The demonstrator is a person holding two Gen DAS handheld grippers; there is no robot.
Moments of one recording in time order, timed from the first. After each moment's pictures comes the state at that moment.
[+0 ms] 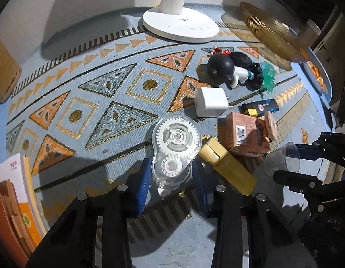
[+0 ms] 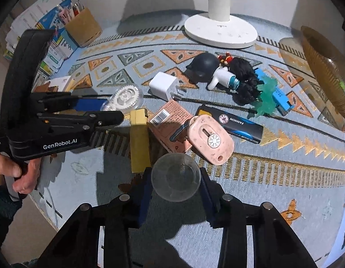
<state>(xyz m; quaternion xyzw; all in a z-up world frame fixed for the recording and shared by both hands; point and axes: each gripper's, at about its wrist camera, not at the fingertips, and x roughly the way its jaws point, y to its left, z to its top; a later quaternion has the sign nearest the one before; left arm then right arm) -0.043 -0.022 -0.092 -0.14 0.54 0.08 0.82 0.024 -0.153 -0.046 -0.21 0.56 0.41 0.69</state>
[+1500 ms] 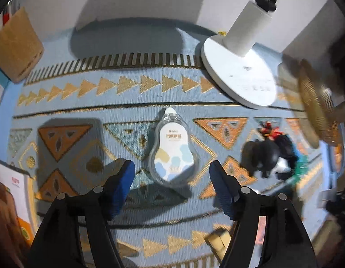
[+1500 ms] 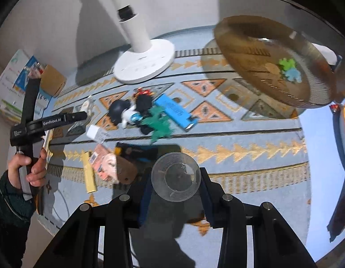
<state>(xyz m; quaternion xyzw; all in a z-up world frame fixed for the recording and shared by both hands) 0.024 0.044 -0.098 -0.25 0.53 0.22 0.79 0.140 -0.245 -0.003 -0.12 0.57 0.34 0.73</state>
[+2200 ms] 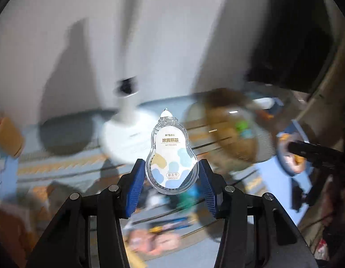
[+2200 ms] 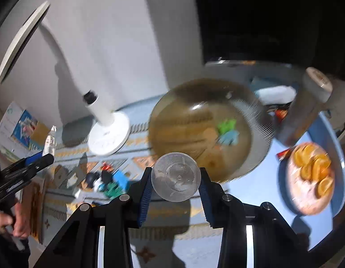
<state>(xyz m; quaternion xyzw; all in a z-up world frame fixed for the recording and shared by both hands) 0.092 -0.102 0.066 -0.16 0.40 0.12 0.89 0.251 -0.314 0.084 -0.08 0.48 0.31 0.82</state>
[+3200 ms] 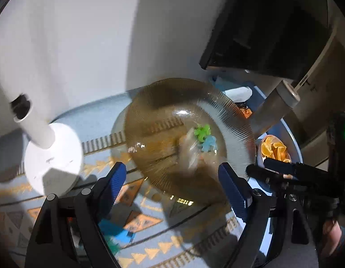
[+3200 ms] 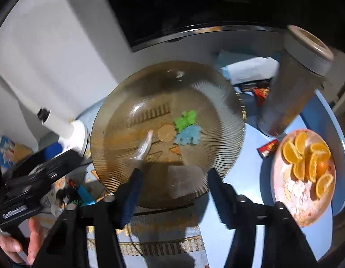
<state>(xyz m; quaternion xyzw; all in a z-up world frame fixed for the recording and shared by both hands) 0.220 -0.160 0.029 -0.18 0.44 0.05 0.88 0.330 -0.358 0.023 -0.04 0.55 0.25 0.80</state>
